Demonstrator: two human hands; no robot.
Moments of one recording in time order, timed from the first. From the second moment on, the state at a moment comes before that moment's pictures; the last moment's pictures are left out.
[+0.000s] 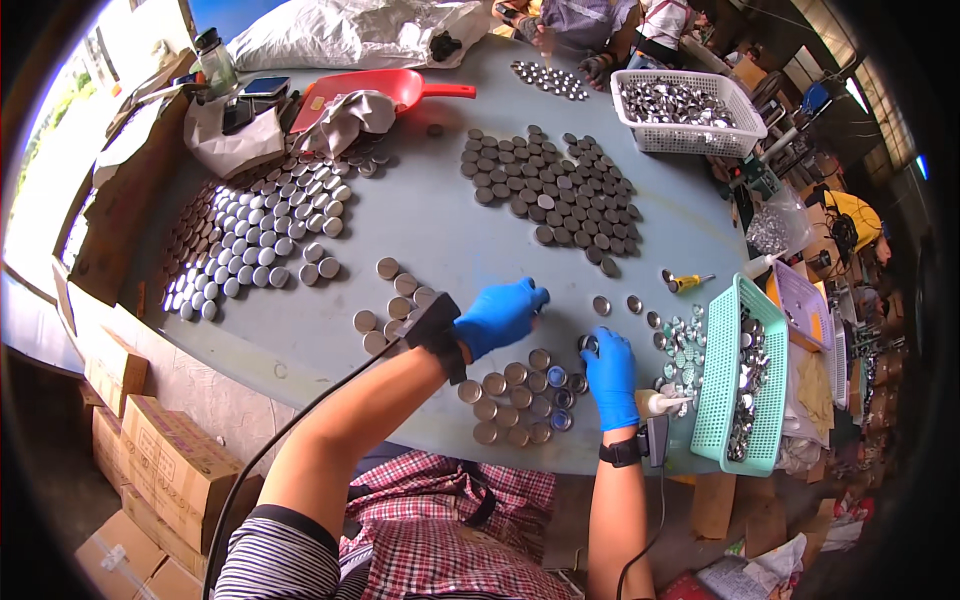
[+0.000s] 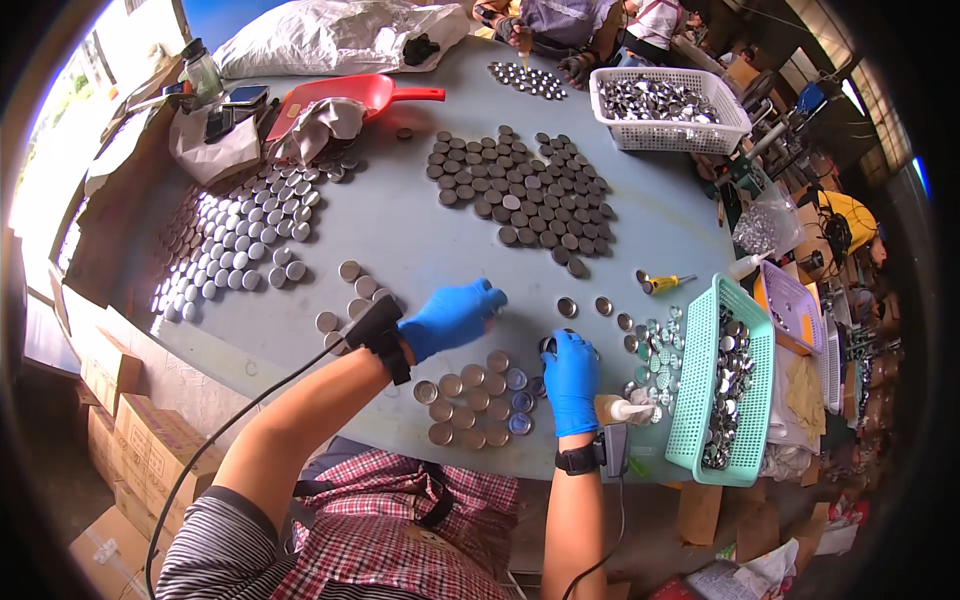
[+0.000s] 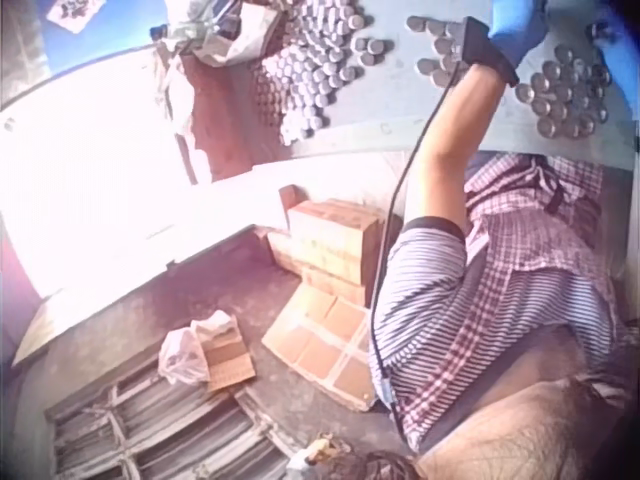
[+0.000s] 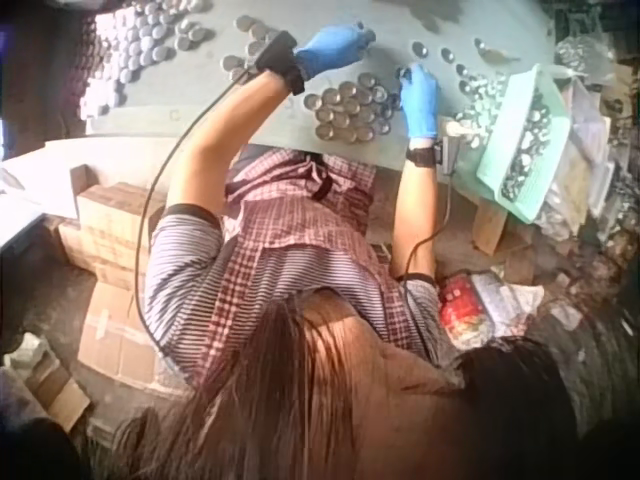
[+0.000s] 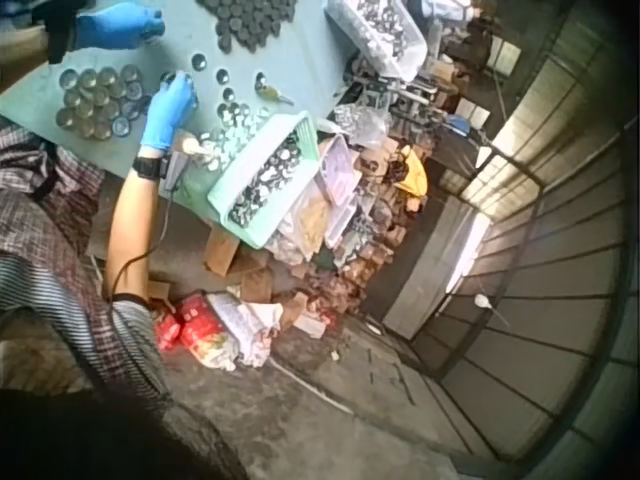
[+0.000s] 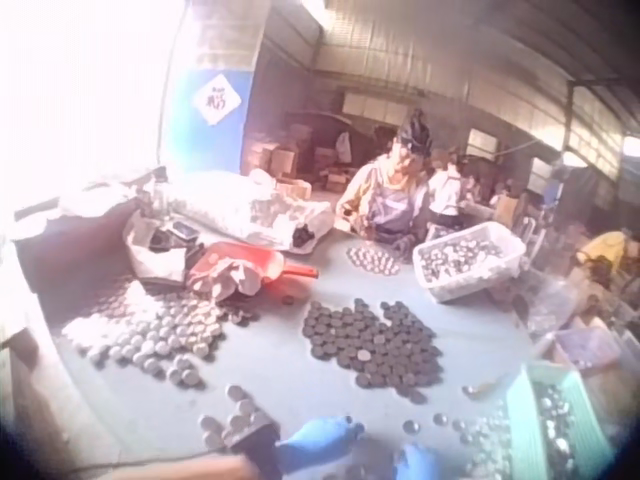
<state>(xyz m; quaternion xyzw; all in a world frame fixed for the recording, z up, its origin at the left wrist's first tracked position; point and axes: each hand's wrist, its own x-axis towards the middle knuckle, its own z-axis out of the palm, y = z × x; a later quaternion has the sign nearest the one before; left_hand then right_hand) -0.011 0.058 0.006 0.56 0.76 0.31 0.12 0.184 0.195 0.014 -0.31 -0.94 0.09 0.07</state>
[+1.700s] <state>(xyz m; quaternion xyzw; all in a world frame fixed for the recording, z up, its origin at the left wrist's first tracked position) -0.046 0.114 -0.003 0.62 0.76 0.21 -0.01 0.096 0.194 0.003 -0.31 -0.92 0.16 0.19</state>
